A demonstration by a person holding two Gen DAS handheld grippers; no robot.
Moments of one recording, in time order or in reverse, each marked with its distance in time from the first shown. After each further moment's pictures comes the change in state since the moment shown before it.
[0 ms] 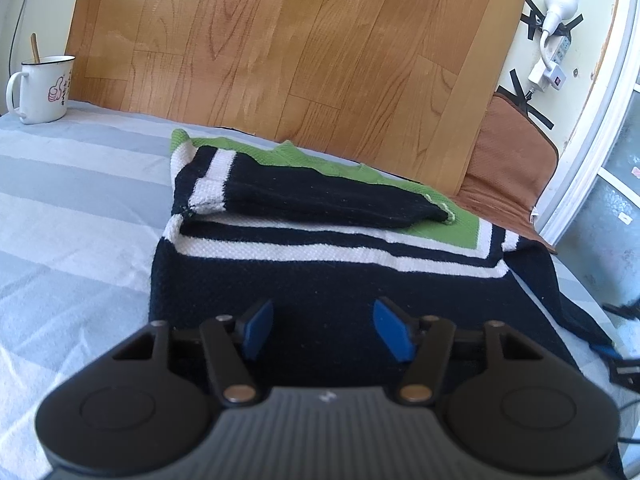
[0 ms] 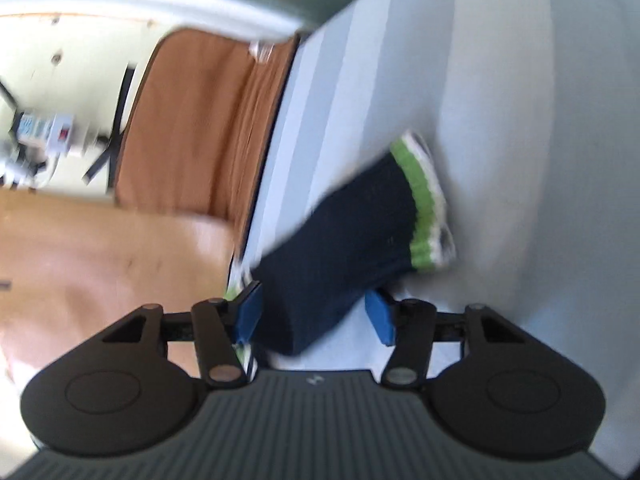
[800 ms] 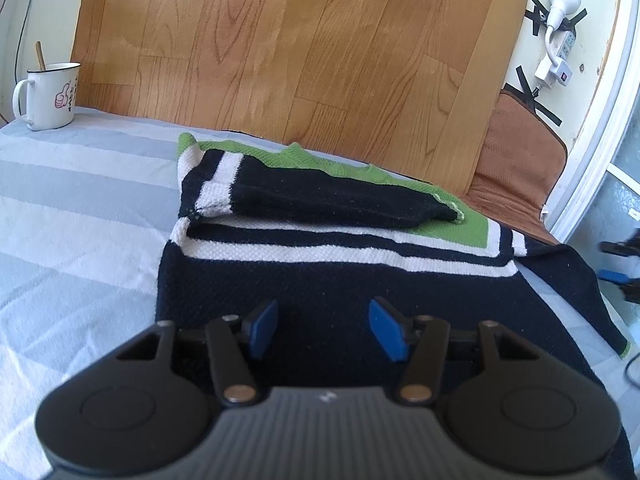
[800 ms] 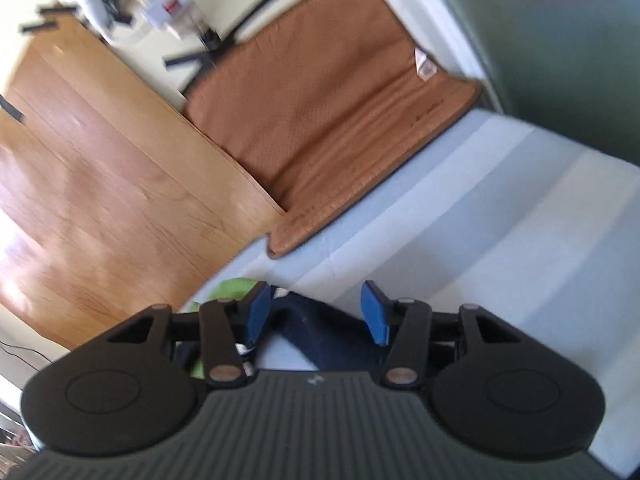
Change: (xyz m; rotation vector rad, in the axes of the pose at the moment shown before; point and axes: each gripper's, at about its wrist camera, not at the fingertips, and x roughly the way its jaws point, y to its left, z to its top) left arm 0.002 -0.002 0.000 0.015 -0.002 0.036; right arm 0.078 0.097 0.048 -0.567 0.210 0.052
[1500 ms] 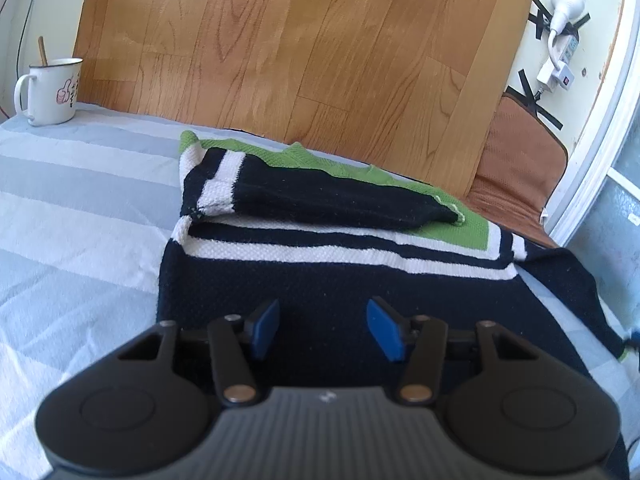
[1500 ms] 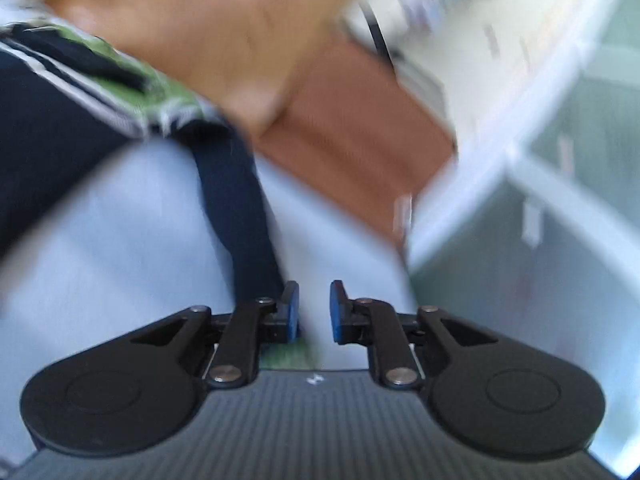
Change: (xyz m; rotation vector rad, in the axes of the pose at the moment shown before) left arm 0.000 0.000 0.001 -0.014 0.004 0.003; right arm -0.082 -0.016 -0.132 -1.022 -0.142 -0.482
